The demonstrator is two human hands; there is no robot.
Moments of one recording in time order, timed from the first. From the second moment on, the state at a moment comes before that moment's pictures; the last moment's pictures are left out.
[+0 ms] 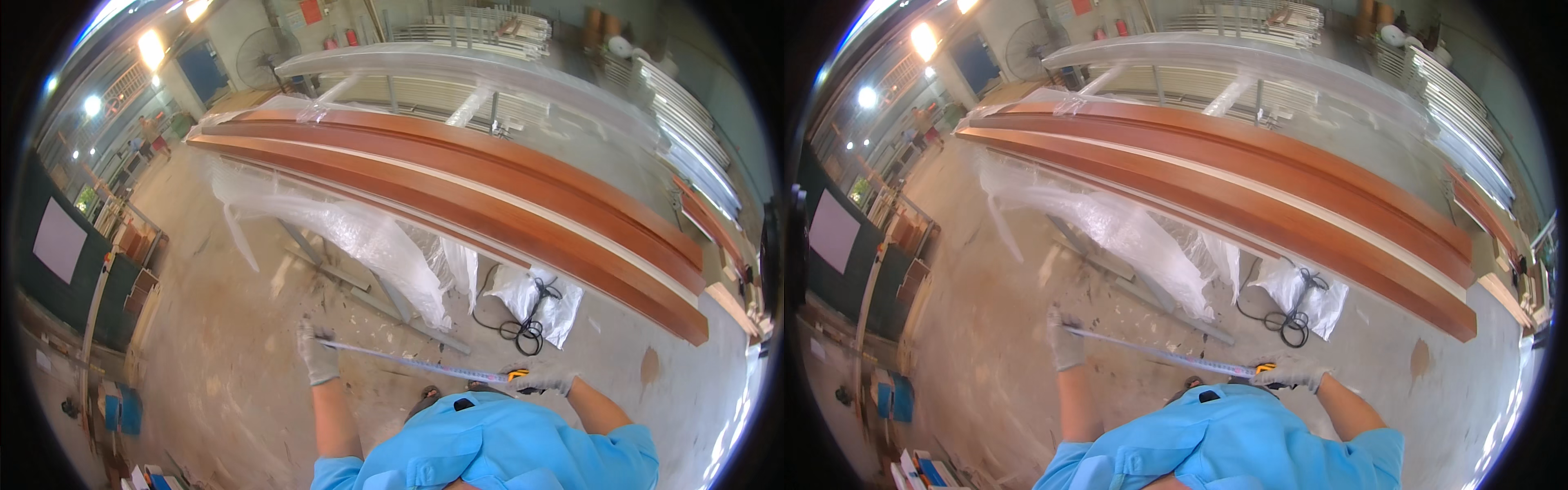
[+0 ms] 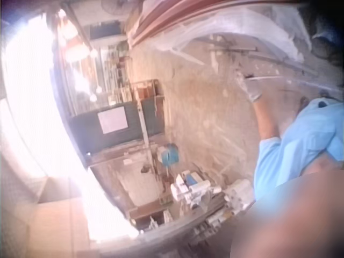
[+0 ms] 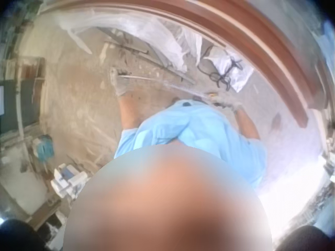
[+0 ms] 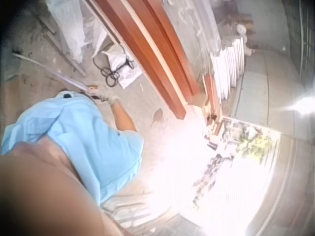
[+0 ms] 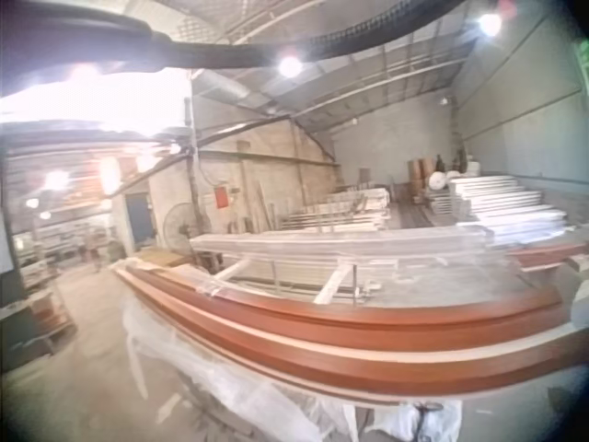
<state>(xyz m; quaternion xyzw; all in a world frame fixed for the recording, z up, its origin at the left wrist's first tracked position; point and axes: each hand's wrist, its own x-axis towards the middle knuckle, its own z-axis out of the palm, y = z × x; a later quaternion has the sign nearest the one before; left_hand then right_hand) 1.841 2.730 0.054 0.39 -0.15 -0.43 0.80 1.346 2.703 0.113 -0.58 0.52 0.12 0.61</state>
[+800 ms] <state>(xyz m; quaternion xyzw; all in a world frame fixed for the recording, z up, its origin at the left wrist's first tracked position) 1.657 2.917 -0.004 0.61 -0.18 -0.55 0.54 1.534 2.661 0.121 -0.75 0.18 0.05 0.63</state>
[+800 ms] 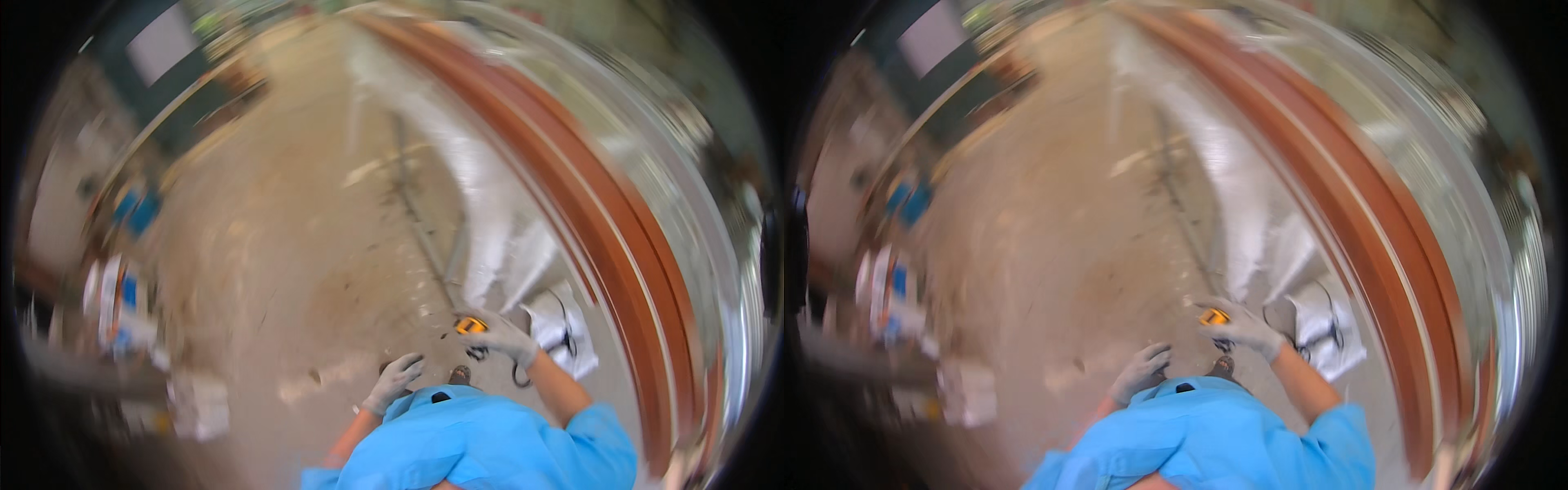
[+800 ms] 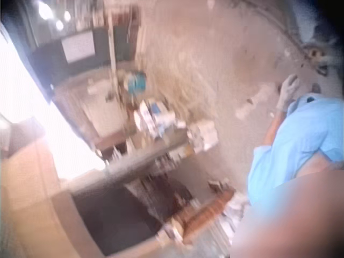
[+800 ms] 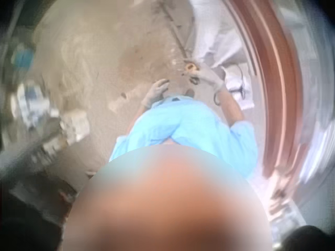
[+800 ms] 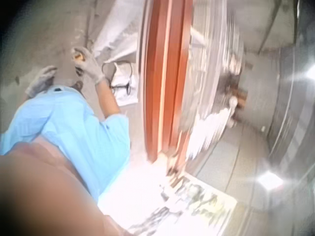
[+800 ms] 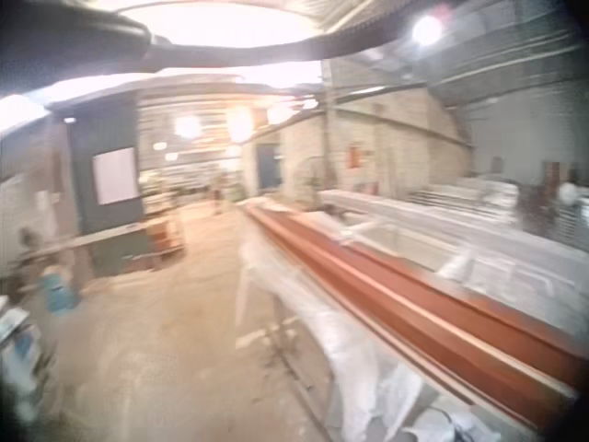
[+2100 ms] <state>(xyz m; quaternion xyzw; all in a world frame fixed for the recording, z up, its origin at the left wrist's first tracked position) 1.755 2.684 0.086 0.62 -0.38 -0.42 0.54 1.652 2.411 0.350 -0.95 0.11 -0.04 0.28</state>
